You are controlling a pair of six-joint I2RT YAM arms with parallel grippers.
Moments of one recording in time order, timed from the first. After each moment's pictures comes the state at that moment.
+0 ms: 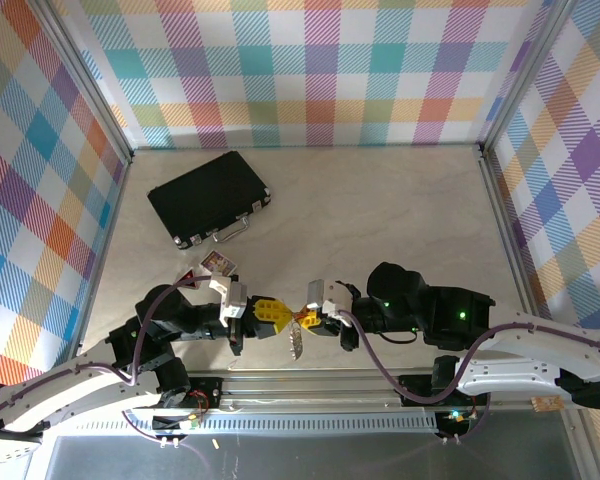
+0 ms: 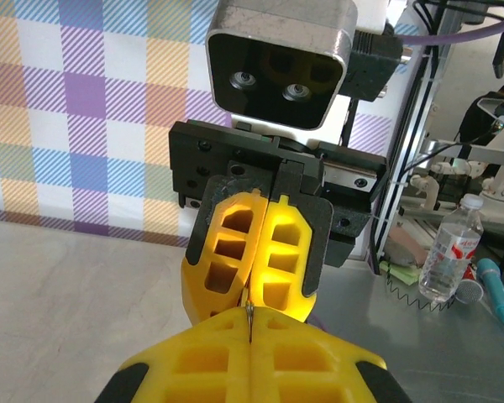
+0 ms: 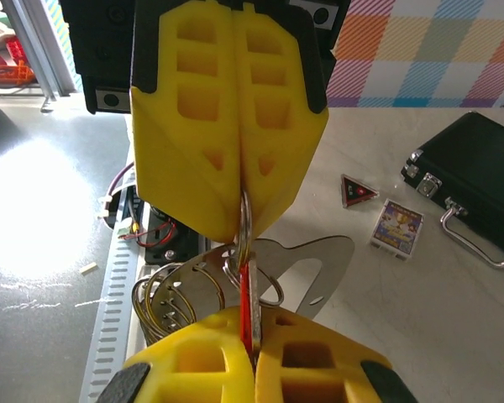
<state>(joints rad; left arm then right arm) -1.07 0.56 0.61 0.03 0.42 -0.15 1.32 0.92 1.04 -0.53 -0.12 -0.16</state>
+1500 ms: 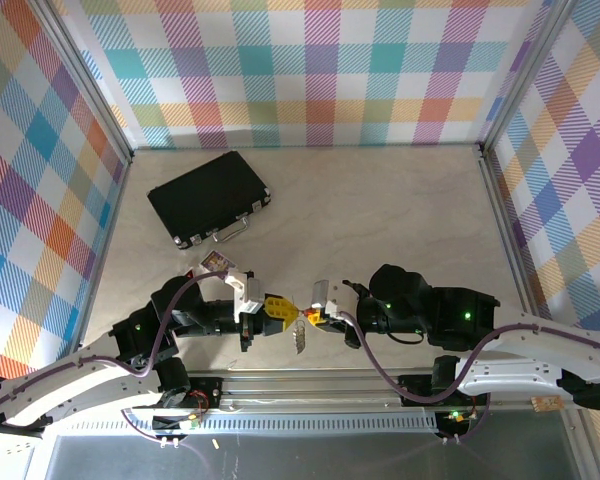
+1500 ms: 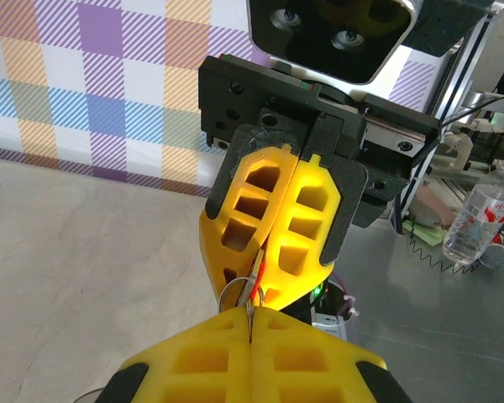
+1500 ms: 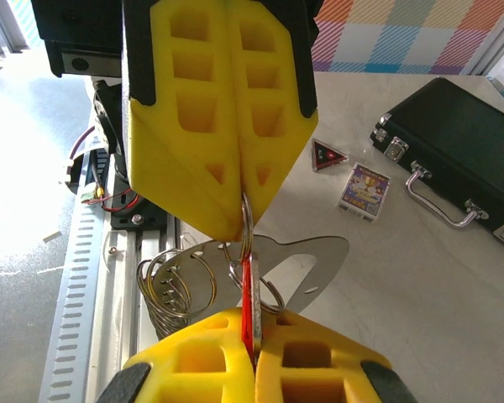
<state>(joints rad) -1.07 0.64 0.68 -0.13 0.38 -0.11 1.32 0.90 1.04 -0.61 -0.03 -0.20</state>
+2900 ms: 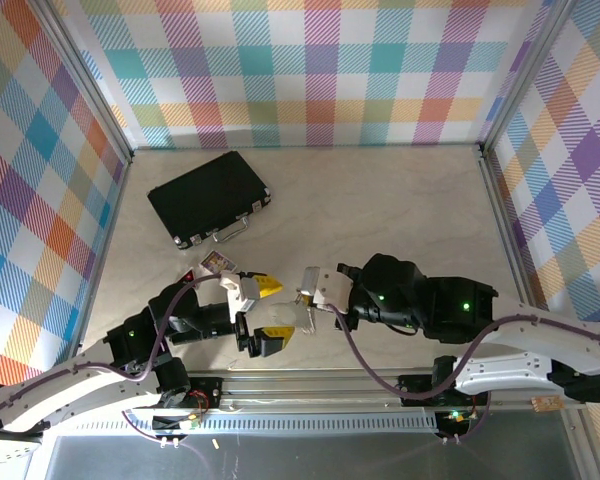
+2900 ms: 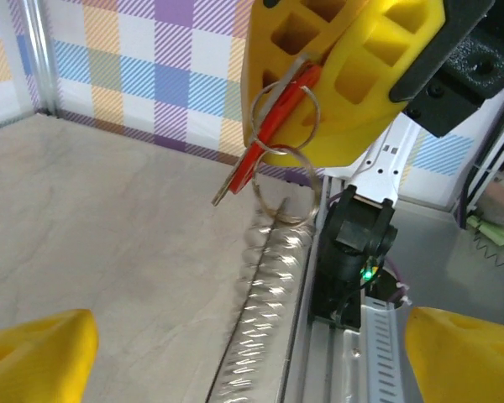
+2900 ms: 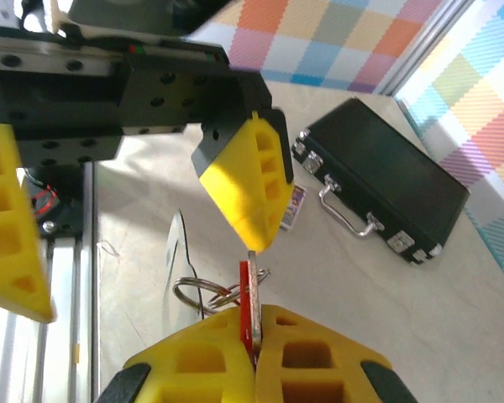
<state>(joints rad) -1.07 0.55 0.62 -0.21 0.22 -0.11 1.35 1.02 1.24 -0.71 0.18 -0.31</state>
